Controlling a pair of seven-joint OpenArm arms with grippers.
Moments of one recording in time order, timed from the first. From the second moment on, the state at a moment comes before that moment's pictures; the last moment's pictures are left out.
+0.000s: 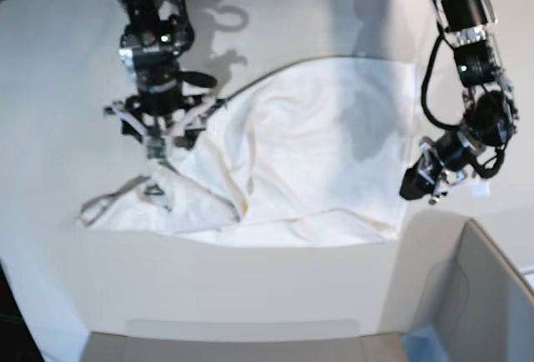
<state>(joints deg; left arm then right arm) -6.7 -18.4 -18.4 90.3 -71.0 23.4 58.8 -11.1 5.9 -11.2 118.1 -5.0 -11.8 -51.7</state>
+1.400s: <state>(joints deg) -6.7 -17.0 -18.3 90.3 -70.9 23.5 58.8 1.7 7.1 8.8 84.1 51.3 3.4 -45.7</state>
